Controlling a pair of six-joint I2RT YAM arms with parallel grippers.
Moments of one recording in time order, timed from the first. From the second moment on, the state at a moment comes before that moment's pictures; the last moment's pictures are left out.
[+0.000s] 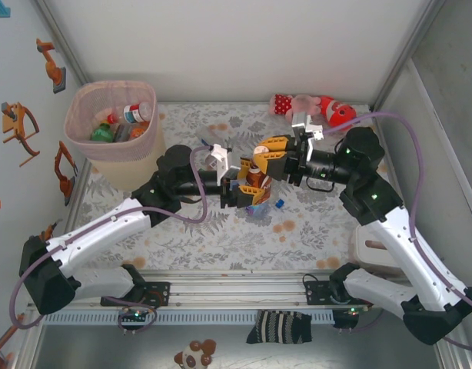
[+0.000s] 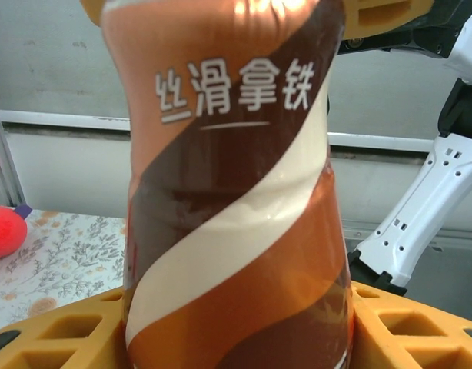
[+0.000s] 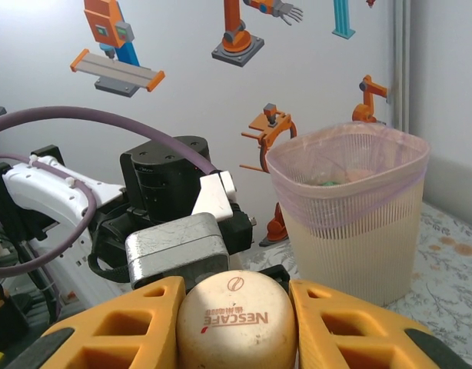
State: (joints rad) left arm -0.90 1.21 1.01 0.13 0.68 0.01; right arm 0.58 1.00 1.21 -0.17 -0.79 0.23
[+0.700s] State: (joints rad) left arm -0.75 1.11 1.09 -0.17 0.22 -0.02; right arm 0.58 0.89 1.21 -0.26 -0.52 0.18
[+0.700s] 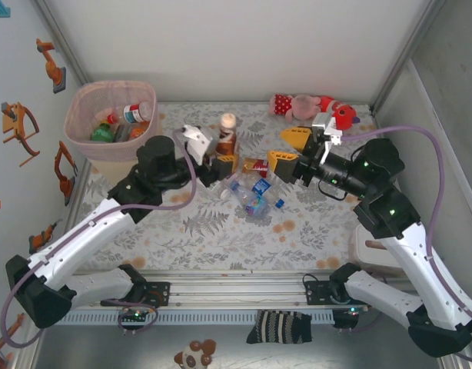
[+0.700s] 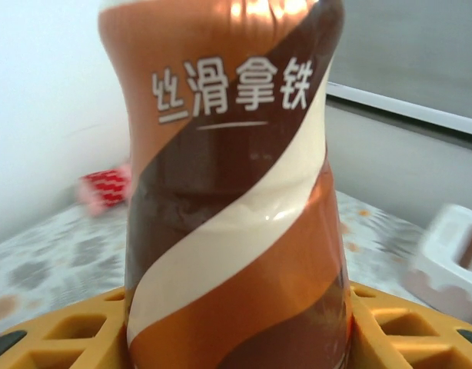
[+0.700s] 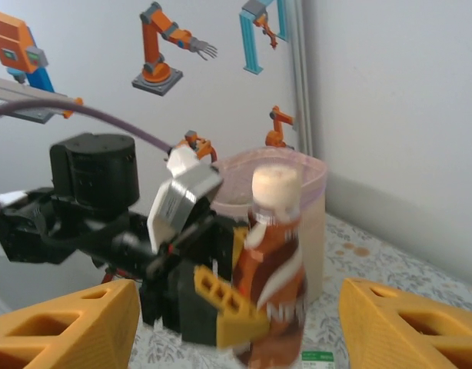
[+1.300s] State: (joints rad) left arm -0.07 1.24 1.56 -0.65 0.04 -0.37; right arm 0.58 0.91 1.22 -0.32 -0.47 0.17
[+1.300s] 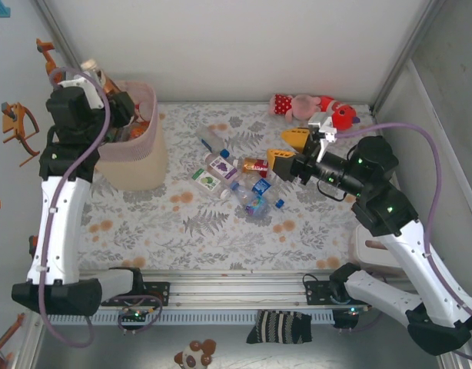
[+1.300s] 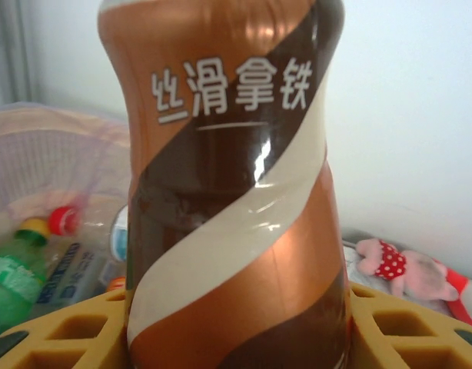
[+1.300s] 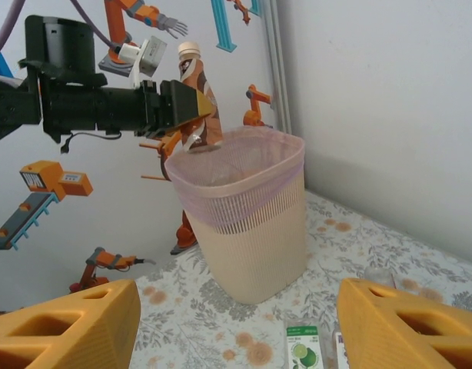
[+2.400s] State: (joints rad) left arm 0.13 1.85 1.99 -1.27 0.14 -0.25; right arm 0.58 0.89 1.21 -0.36 -0.42 0.16
